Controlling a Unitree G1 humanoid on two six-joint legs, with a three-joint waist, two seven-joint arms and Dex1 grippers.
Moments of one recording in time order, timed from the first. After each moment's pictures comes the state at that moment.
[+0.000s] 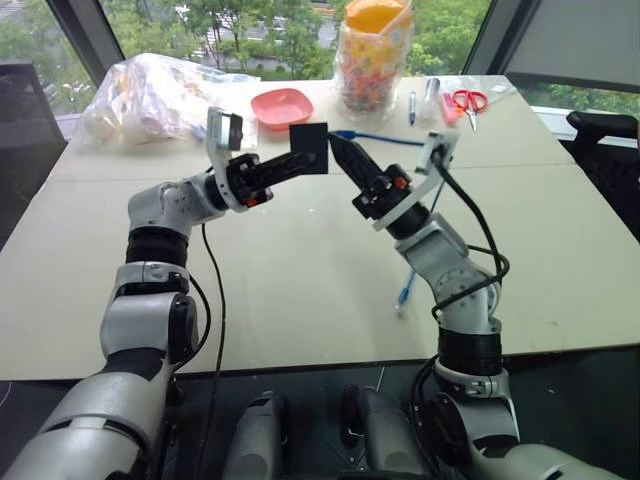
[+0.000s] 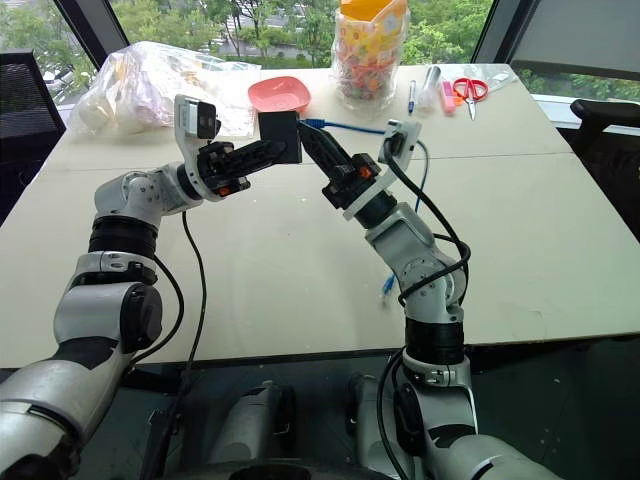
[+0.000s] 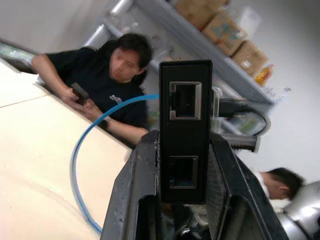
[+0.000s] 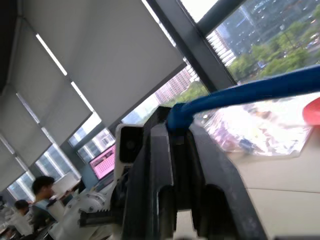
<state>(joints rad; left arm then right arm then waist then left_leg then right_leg) -1.06 0.35 0.21 0.75 -0.58 0.85 -1.46 -0.57 -0.02 -0.13 -0.18 0.88 0.59 0.38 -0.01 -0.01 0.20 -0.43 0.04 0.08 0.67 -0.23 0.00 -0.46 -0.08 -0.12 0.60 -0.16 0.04</state>
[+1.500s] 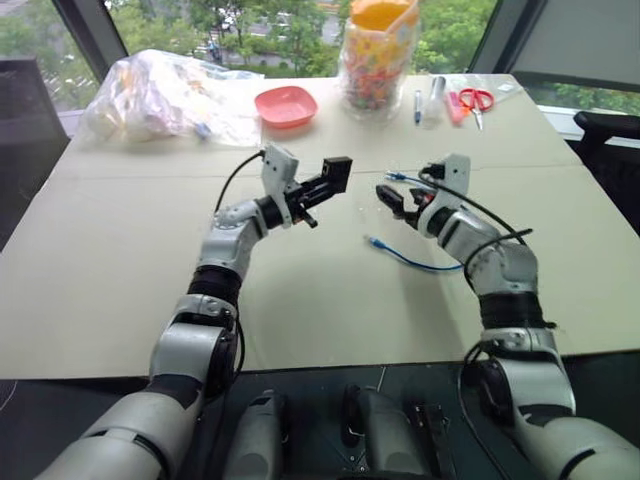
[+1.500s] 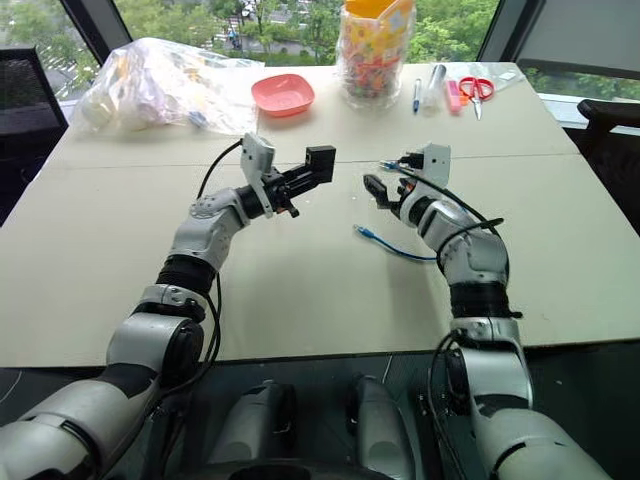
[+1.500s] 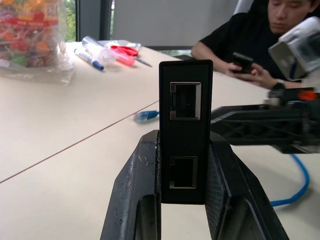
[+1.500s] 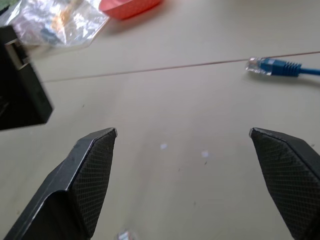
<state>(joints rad) -0.93 0.10 0.06 0.90 -0.21 -0.04 -0.84 -0.57 -0.35 -0.10 0.10 0.53 0.75 0.28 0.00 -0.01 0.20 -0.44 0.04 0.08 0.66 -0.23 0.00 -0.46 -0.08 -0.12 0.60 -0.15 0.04</state>
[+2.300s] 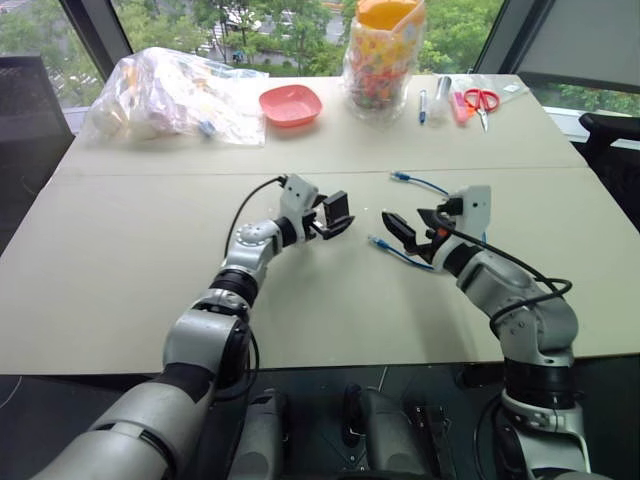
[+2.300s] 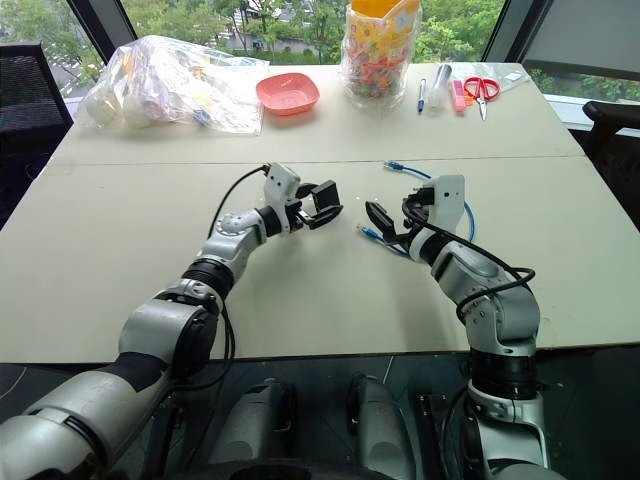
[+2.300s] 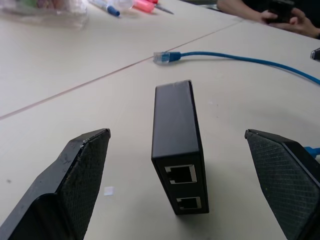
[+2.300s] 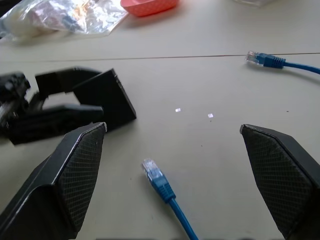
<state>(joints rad) -0.93 0.18 0.03 0.93 -0.12 -0.06 -0.88 -0.29 -0.41 -0.18 -0.32 0.57 0.80 0.33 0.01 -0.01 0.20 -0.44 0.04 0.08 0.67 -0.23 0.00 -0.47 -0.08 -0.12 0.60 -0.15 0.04</state>
